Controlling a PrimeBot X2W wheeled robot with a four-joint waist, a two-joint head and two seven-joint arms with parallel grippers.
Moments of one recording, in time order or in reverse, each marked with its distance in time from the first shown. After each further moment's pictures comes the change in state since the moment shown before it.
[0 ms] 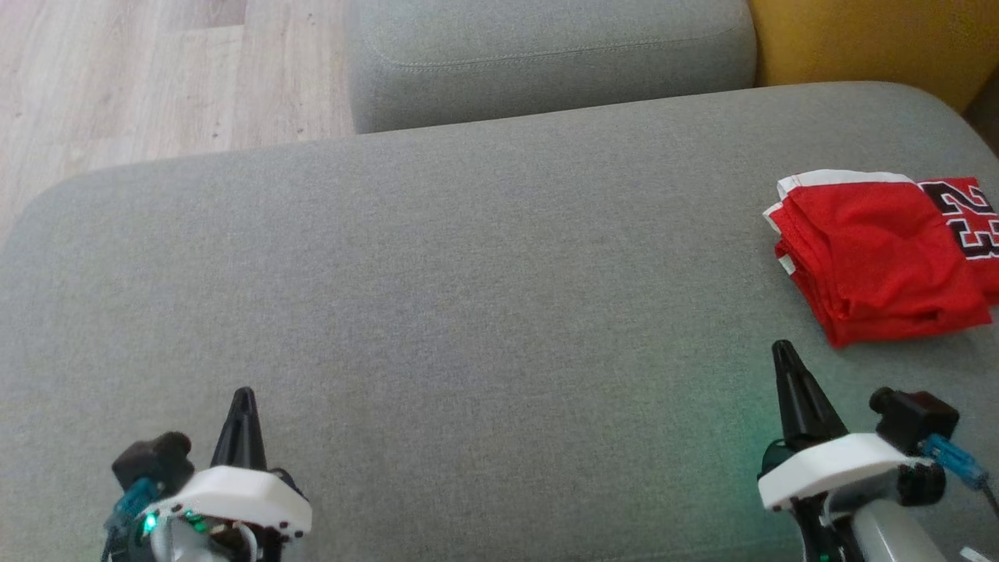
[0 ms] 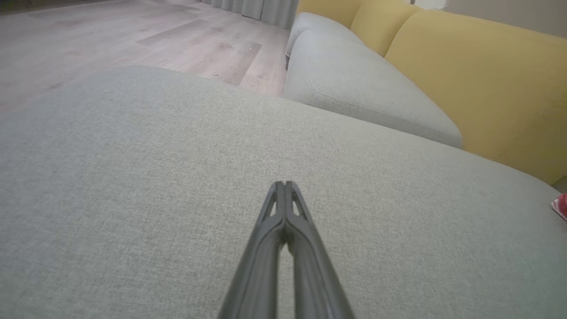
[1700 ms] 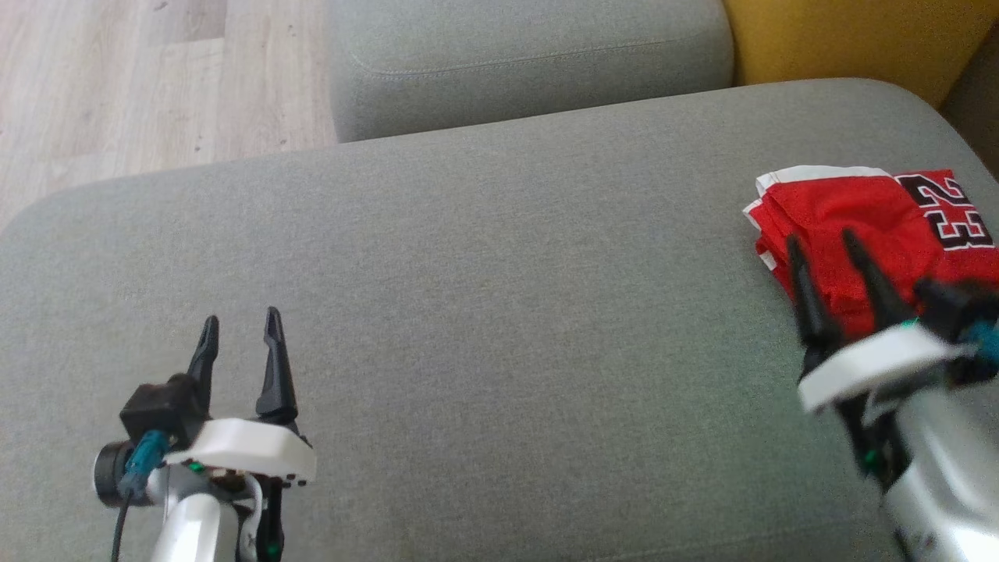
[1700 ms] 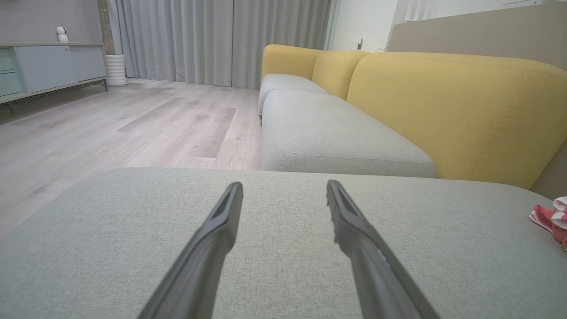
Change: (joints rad) left arm -0.077 0.013 -0.027 -0.094 0.153 0.011 -0.045; right arm -0.293 -0.205 0.182 0.138 0.113 0.001 -0.046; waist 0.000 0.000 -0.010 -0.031
